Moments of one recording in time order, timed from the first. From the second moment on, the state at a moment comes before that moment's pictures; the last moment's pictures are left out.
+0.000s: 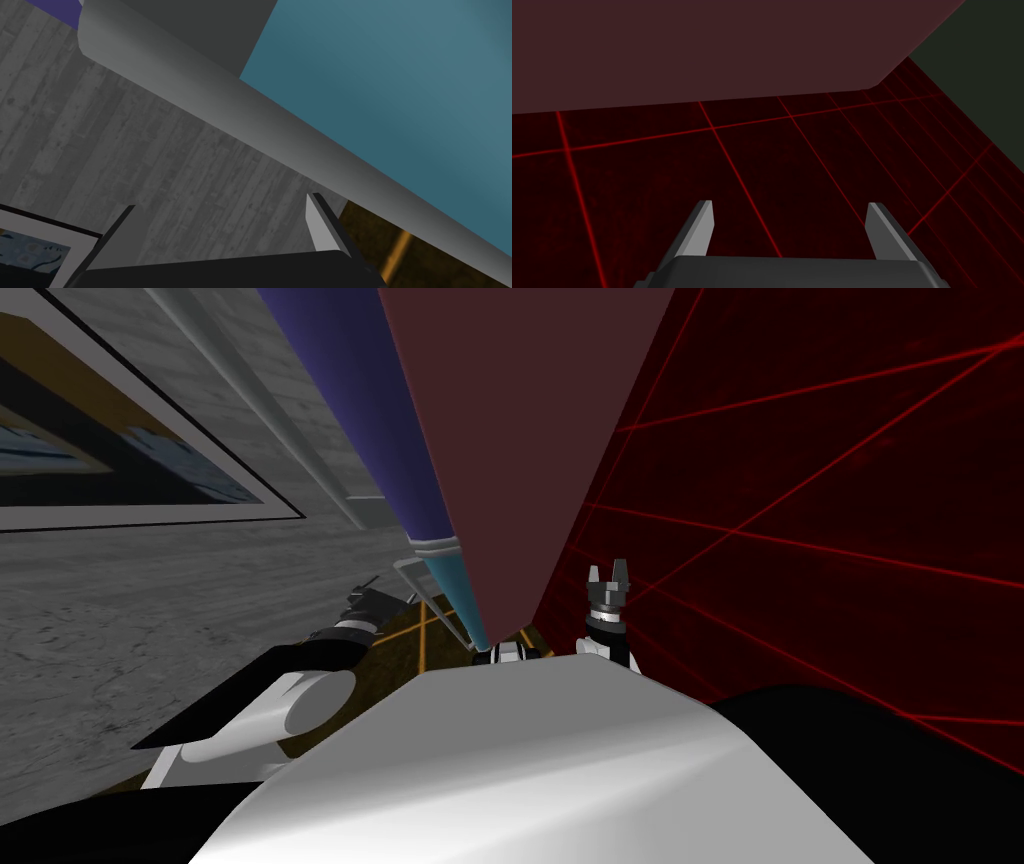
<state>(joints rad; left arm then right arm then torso) 0.57 0.29 0.44 -2.56 0.65 0.58 0.53 0.55 0.00 -0.07 -2.25 -0.01 -0.61 -0.03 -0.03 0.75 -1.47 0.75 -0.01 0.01</state>
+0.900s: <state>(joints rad) 0.58 0.28 0.44 -2.58 0.63 0.58 0.53 0.55 0.00 -0.07 -2.25 -0.01 -0.61 -0.03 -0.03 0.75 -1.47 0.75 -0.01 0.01</state>
